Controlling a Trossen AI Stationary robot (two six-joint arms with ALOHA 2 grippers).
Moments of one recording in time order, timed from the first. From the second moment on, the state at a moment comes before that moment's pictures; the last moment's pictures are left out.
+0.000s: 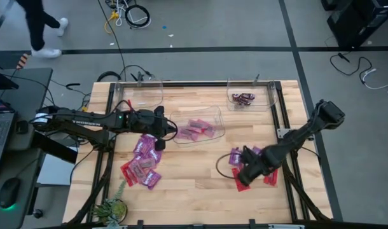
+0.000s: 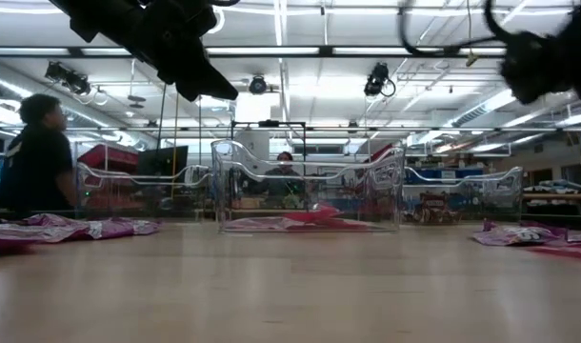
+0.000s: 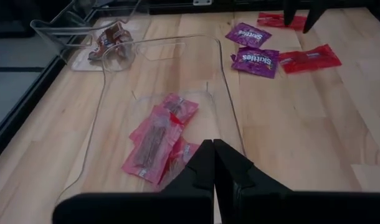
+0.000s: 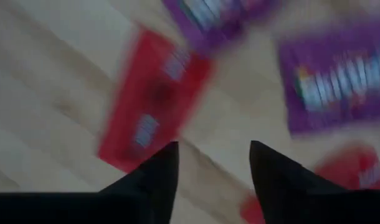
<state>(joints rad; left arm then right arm) 0.05 1.12 0.70 -0.07 -0.07 0.03 0.58 1.47 0.89 -0.89 -0.01 1.50</state>
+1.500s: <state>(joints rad) 0.16 1.12 0.61 0.07 0.05 0.08 0.48 1.47 1.06 -1.05 0.23 1.22</state>
